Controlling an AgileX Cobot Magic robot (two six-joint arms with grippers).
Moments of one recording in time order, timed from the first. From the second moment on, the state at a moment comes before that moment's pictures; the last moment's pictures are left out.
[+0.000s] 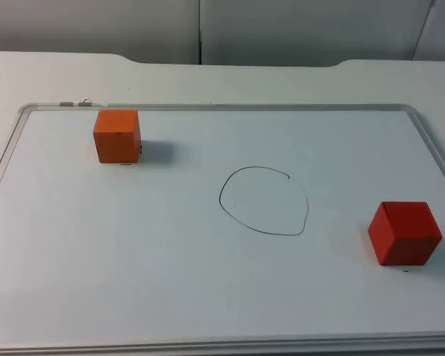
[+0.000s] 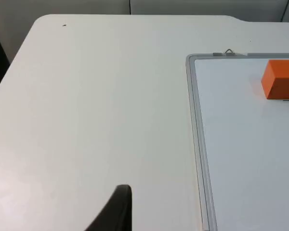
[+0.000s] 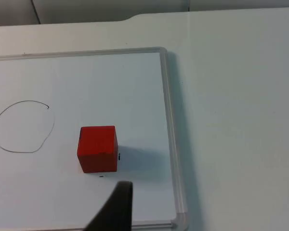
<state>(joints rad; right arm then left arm) -0.01 0.00 -0.52 0.00 1.09 0.00 0.07 0.00 -0.52 0.01 1.08 0.00</state>
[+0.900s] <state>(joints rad) -0.01 0.00 -0.52 0.00 1.09 0.00 0.07 0.63 -0.85 -0.01 0.78 0.01</state>
